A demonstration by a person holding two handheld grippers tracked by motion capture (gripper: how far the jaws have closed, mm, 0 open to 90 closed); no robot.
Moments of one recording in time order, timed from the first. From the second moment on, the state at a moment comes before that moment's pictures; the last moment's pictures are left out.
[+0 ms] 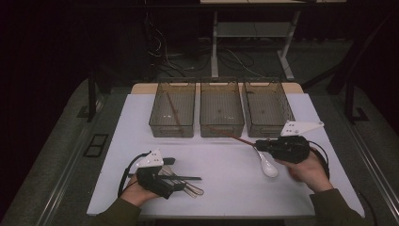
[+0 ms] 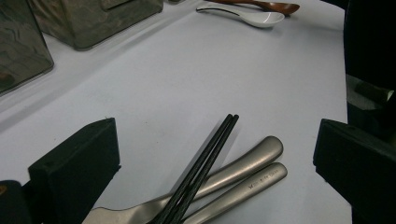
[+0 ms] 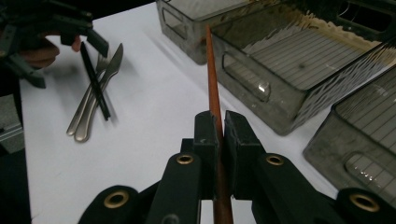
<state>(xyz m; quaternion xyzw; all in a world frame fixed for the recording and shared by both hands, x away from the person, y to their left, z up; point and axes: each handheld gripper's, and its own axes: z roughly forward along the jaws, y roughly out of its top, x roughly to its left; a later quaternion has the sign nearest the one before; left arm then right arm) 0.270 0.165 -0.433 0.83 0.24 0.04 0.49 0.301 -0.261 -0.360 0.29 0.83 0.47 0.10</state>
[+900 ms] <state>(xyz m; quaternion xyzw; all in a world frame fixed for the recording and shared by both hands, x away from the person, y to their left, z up) 0.271 0.164 -0.433 0.83 0.24 0.03 0.50 0.348 -0.217 -0.345 0.32 0.81 0.47 0.13</state>
